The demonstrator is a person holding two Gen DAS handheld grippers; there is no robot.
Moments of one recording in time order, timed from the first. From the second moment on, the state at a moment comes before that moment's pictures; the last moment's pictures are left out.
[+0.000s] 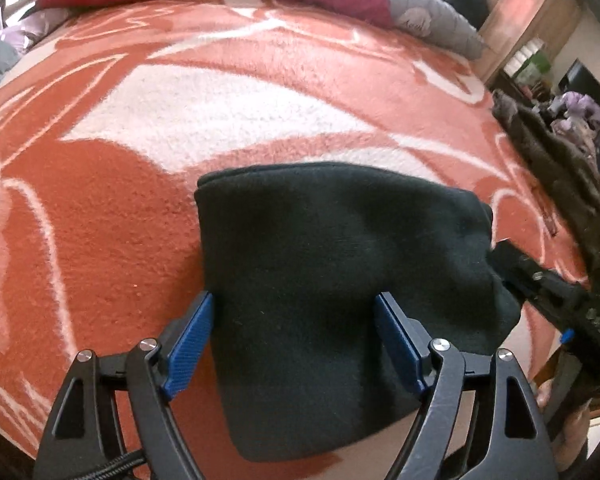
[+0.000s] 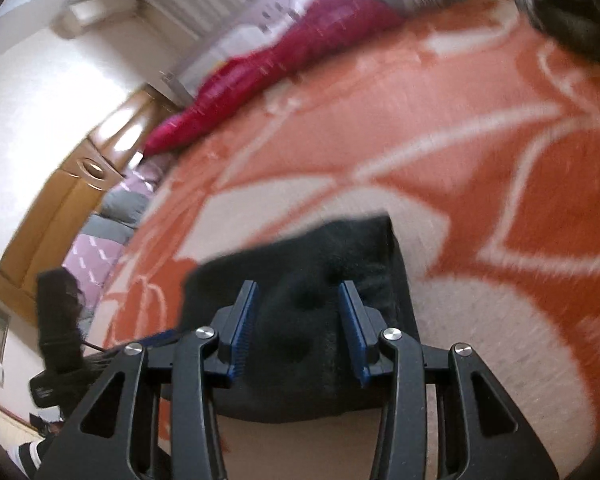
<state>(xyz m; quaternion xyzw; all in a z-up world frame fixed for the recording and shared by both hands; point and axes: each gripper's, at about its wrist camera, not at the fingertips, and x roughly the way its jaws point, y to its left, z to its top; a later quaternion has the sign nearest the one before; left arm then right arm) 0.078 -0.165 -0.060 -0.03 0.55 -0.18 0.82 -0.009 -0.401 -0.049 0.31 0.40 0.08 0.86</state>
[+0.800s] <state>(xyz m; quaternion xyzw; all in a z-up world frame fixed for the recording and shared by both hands) 0.094 -0.158 -0.092 -0.08 0.58 -0.17 0.79 -0.011 -0.412 -0.068 0.33 0.40 0.09 0.85</state>
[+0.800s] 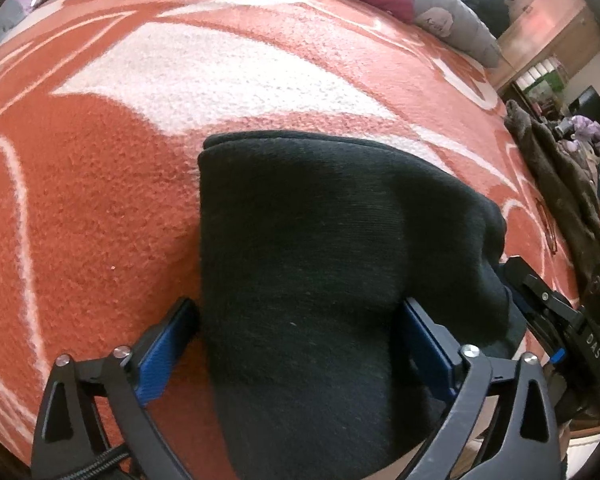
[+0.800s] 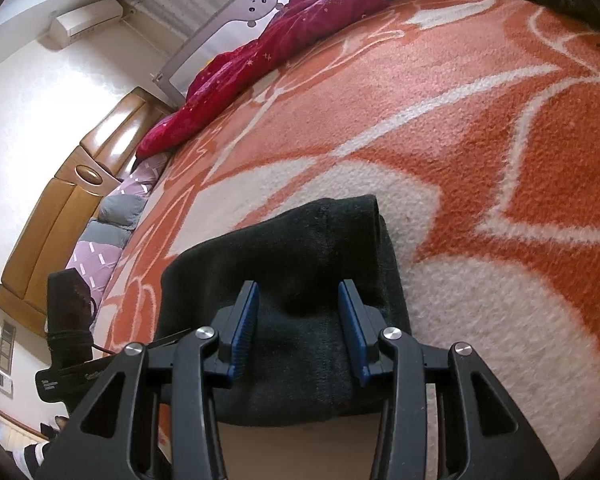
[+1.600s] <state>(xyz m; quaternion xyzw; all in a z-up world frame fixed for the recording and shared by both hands) 0.170 -0.143 -0.099 -0.18 0.63 -0.14 0.74 0.044 -0.418 -0.076 0.29 0.46 0.04 0.84</state>
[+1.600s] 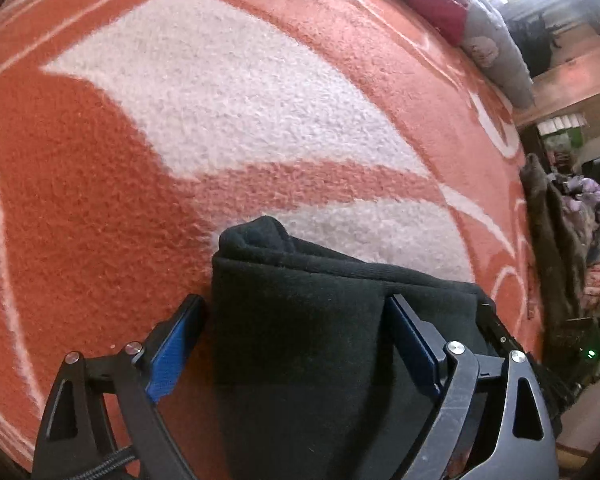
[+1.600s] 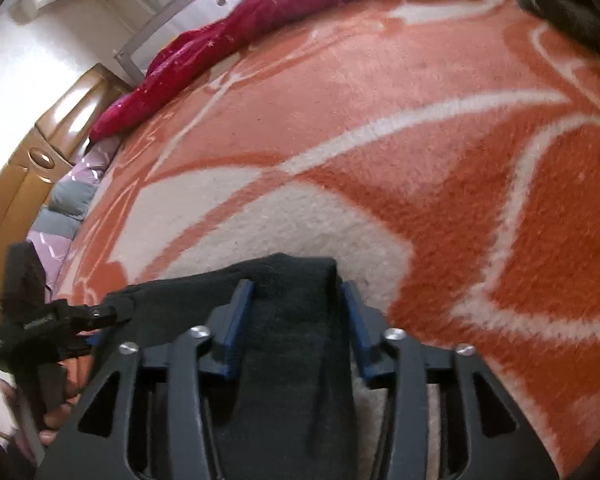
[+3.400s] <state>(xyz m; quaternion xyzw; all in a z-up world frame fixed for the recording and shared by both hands) 0.129 -0.114 -0.058 -0.22 0.57 -0.24 0.75 0.037 -0.370 -0.043 0.26 0.47 0.15 0.83</state>
